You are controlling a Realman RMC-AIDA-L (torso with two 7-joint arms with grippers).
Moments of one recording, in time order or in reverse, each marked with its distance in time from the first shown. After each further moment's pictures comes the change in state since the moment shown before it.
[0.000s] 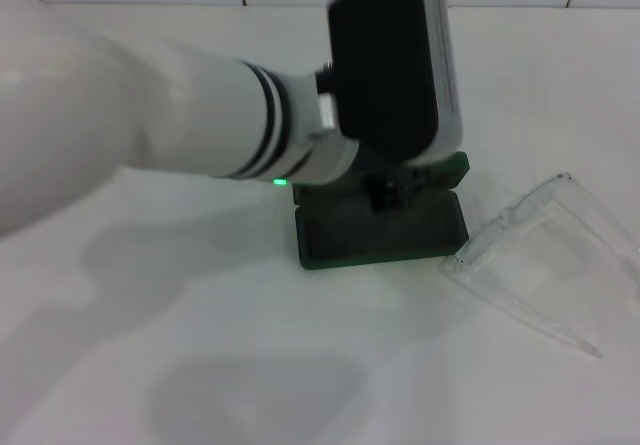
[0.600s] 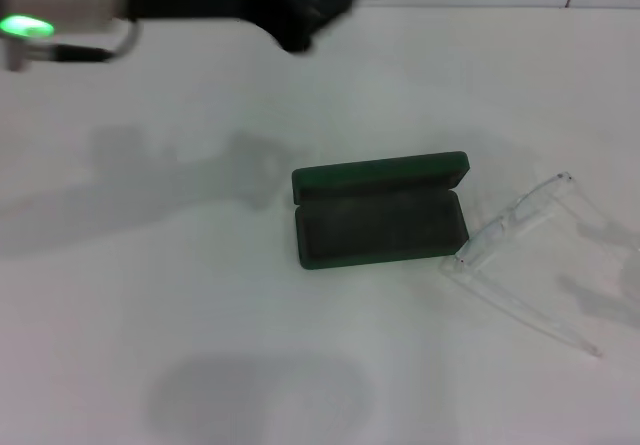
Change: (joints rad) left arm 0.126 0.005 -0.697 0.147 -0.733 0.347 0.137; right arm 0.194 -0.032 -0.014 -0.294 -0.316 -0.129 0.218
